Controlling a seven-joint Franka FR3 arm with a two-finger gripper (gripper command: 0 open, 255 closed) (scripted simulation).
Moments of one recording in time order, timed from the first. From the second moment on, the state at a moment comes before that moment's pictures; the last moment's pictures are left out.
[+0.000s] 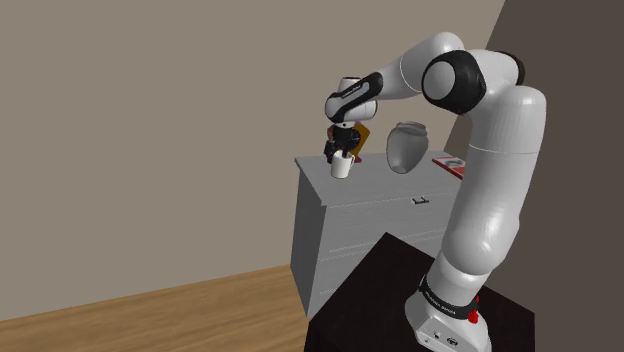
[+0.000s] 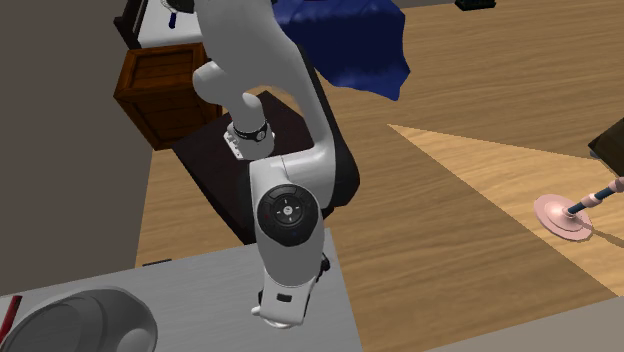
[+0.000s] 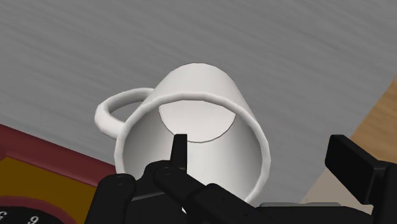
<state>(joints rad) -0.14 0.22 -0.32 -1.98 0.04 2.25 -0.31</state>
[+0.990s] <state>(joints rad) -0.14 0.25 -0.32 -1.99 0.05 2.28 -0.31</state>
